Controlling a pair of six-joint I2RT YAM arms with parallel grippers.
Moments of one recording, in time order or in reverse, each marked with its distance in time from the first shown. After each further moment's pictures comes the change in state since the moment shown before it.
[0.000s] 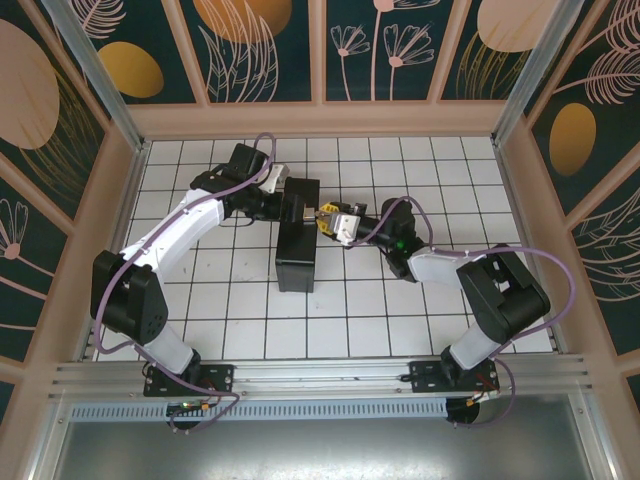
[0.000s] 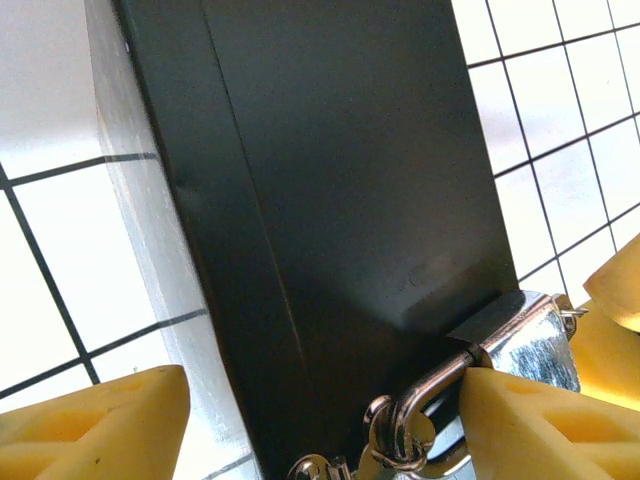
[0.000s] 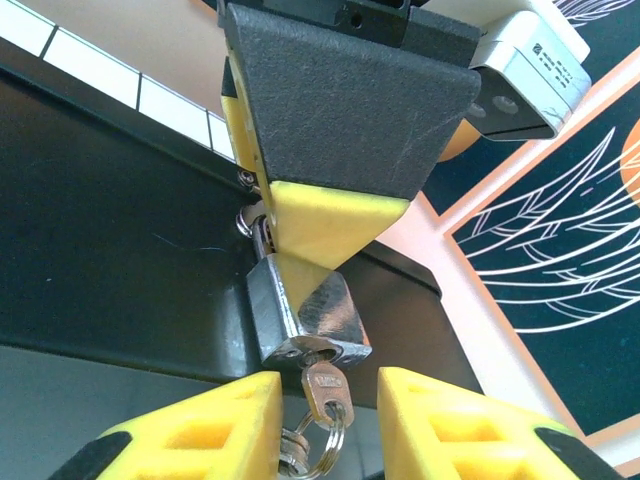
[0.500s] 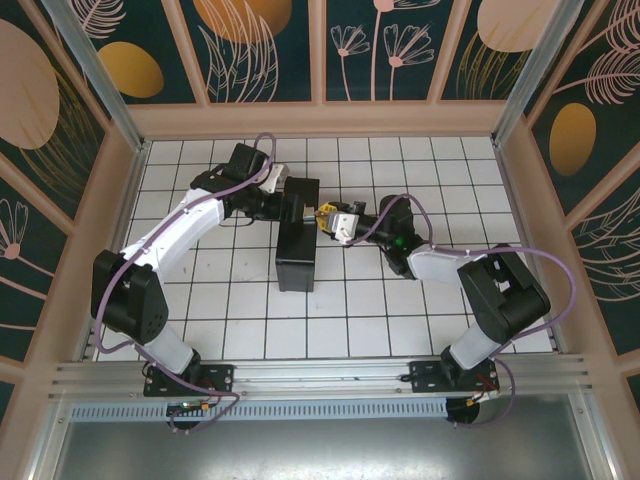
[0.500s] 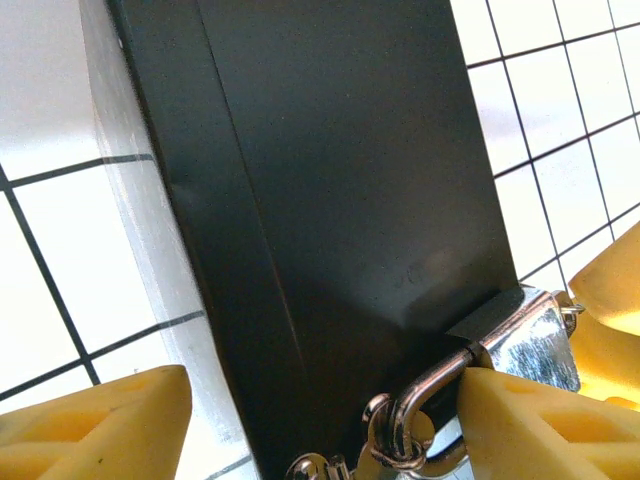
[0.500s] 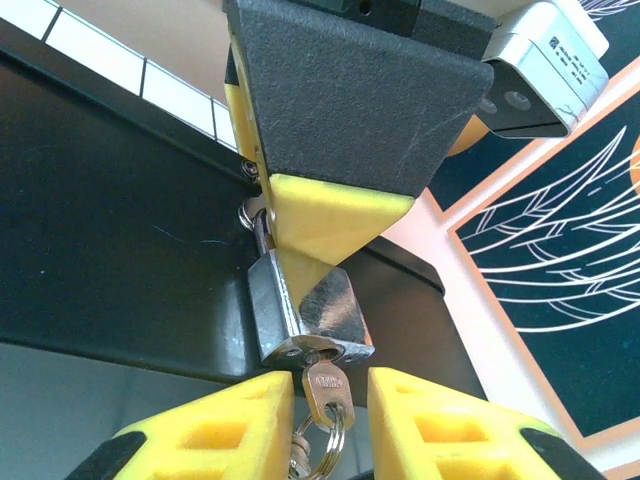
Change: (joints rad) left arm 0.001 0.003 0.002 0.000 0.003 0.001; right arm 0.000 0.000 0.029 -0.066 0.002 -0.044
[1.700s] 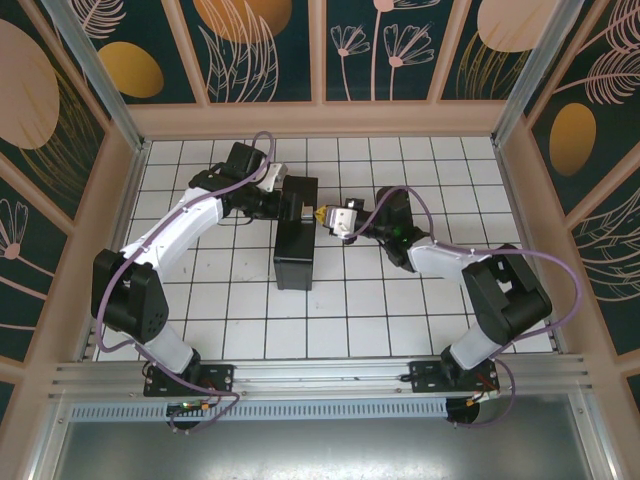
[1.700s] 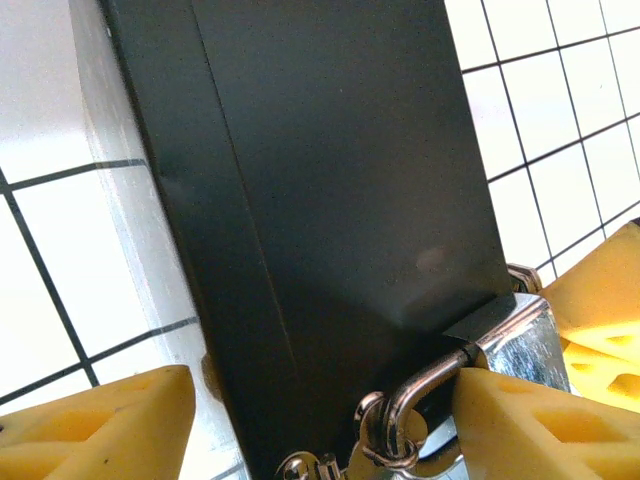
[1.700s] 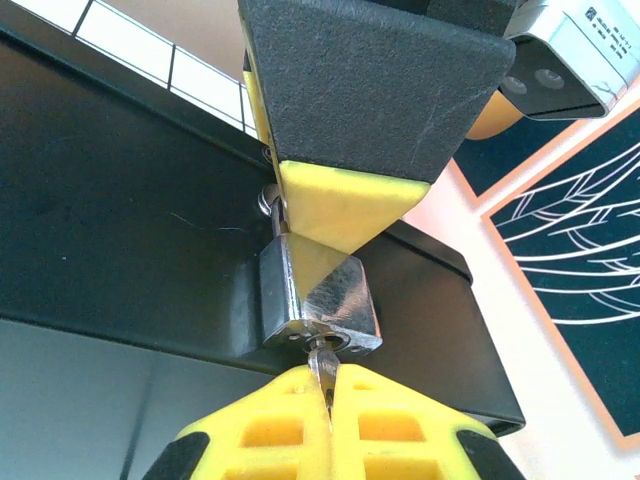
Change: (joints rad) left arm 0.013 0.006 0.002 0.004 0.024 0.003; right arm -0.007 -0.014 0.080 -0.201 -0.041 -0.017
